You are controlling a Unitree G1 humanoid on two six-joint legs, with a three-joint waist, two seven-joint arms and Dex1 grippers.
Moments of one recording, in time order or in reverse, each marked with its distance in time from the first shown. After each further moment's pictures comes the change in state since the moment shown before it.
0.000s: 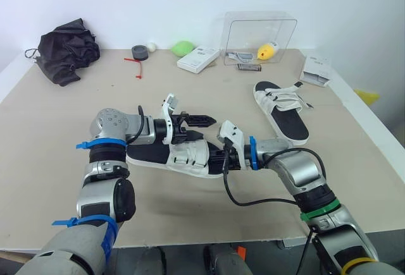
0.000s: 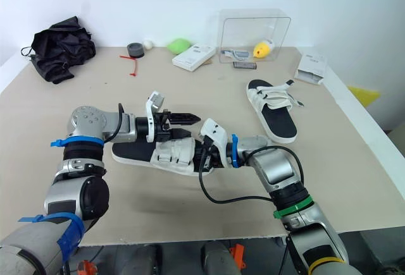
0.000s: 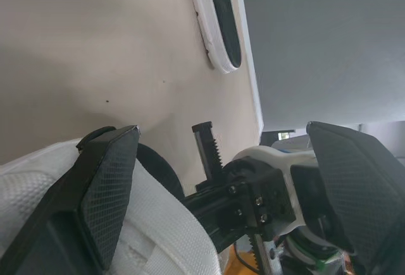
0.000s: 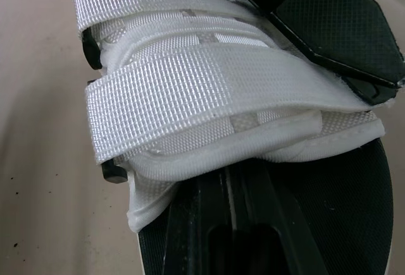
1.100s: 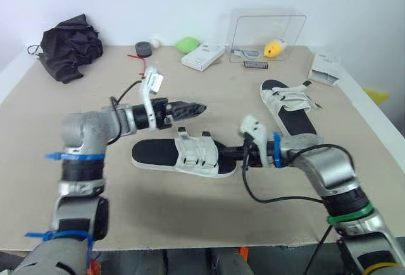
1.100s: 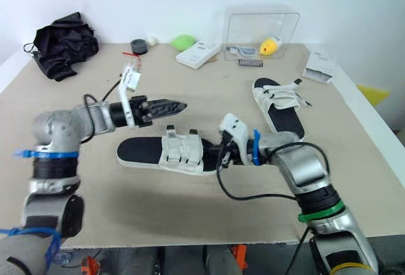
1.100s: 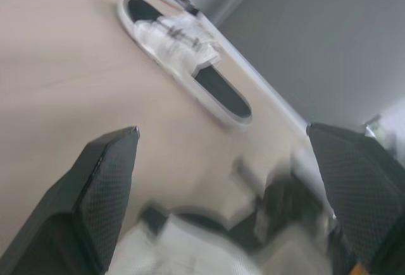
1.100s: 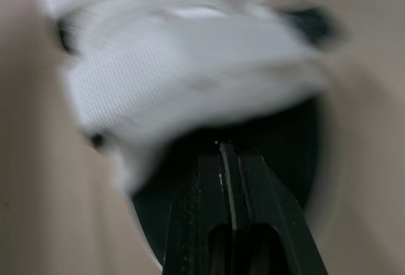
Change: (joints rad) left arm 0.217 0.235 -0.248 -0.537 0.059 -0.405 -0.422; right arm 0.032 -0.196 -0.128 -0.188 0.057 0.164 -0.042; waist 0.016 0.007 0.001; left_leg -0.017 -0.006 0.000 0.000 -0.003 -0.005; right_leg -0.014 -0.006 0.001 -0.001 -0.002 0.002
